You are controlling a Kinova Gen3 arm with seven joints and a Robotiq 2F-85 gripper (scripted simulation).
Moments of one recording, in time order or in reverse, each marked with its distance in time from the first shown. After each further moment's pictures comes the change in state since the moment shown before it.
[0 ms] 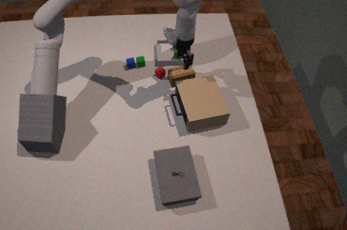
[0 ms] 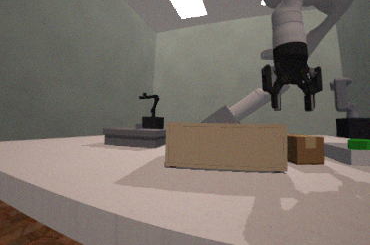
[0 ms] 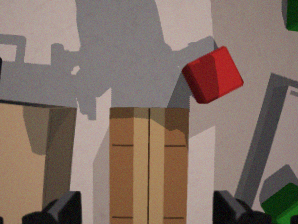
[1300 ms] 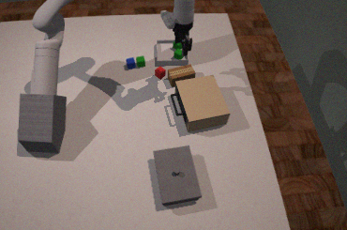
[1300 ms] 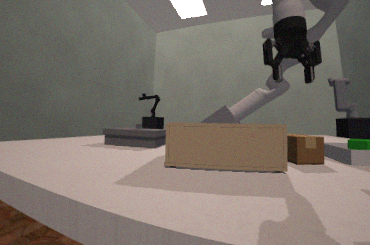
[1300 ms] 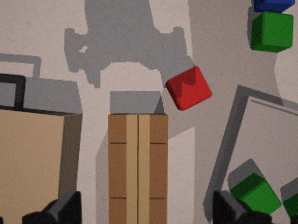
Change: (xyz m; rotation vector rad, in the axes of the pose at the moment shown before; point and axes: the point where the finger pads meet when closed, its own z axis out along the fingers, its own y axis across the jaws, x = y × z) arm 0.007 0.010 -0.069 0.000 0.001 0.006
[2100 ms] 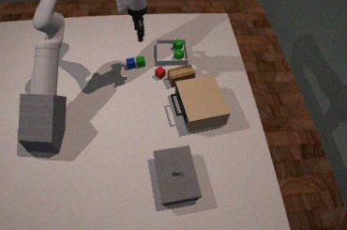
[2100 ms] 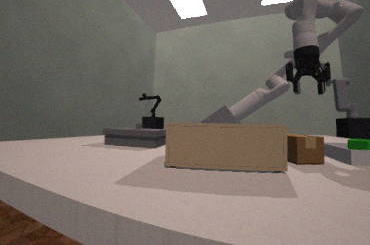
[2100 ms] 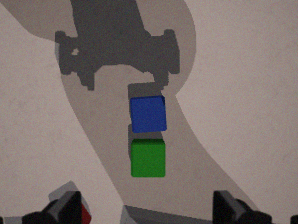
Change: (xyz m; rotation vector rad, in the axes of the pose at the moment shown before) arm 0.135 0.137 0.002 0.000 0.000 0.083
